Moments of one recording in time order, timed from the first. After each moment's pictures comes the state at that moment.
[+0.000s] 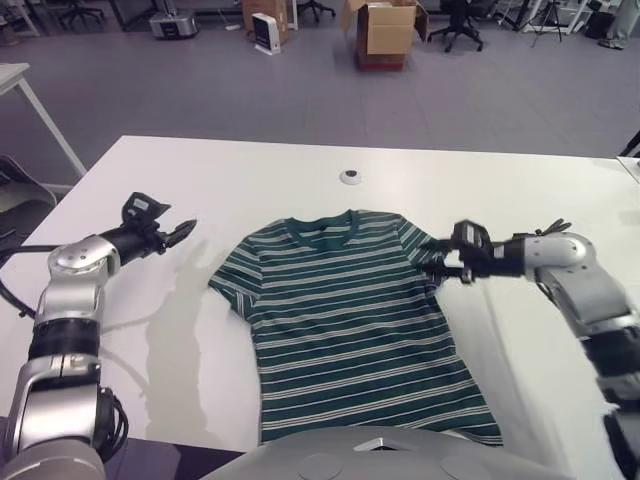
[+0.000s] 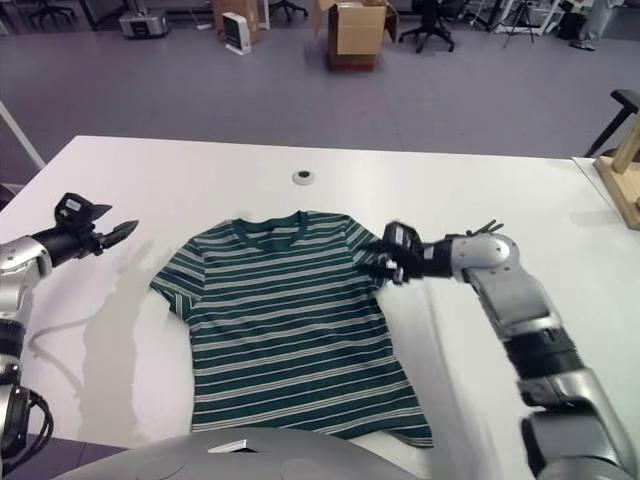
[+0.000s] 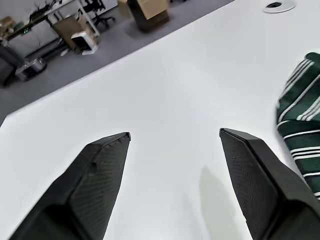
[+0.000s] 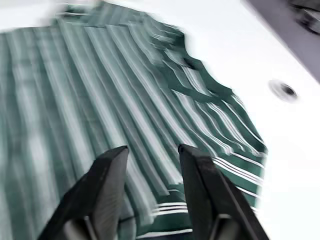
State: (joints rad) left arm -0.29 0.72 0.18 0.46 -0.21 0.16 -0.71; right arm -0.32 -0.71 0.14 0.13 0.23 0.27 1.02
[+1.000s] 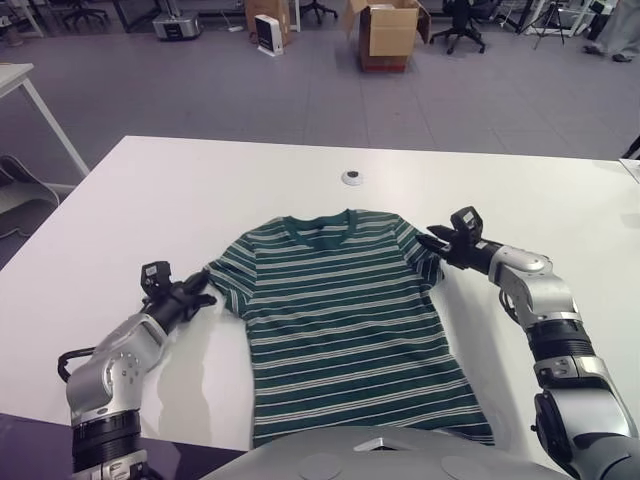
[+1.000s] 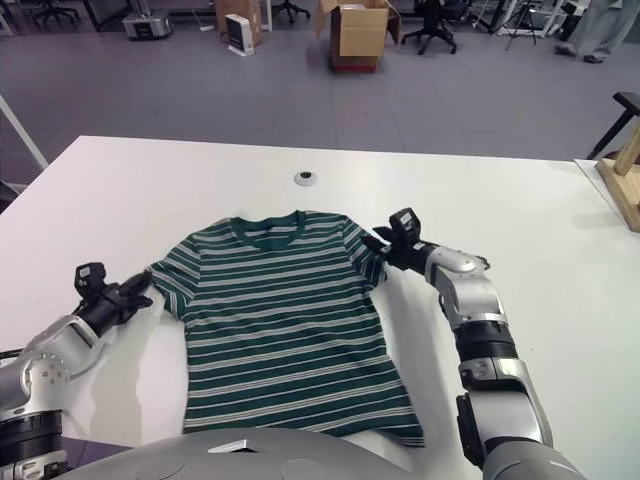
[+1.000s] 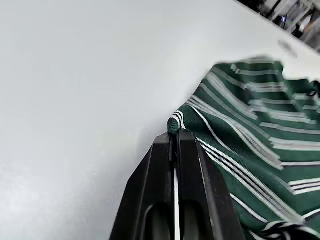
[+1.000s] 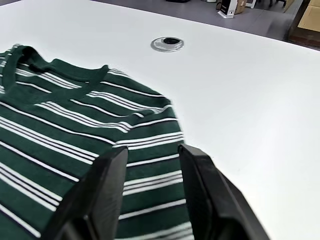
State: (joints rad) left arm 0.07 0.36 0.42 -0.10 -0.60 0.71 -0.35; right arm -0.36 -0.47 -0.02 0.39 0.23 0.34 0.70
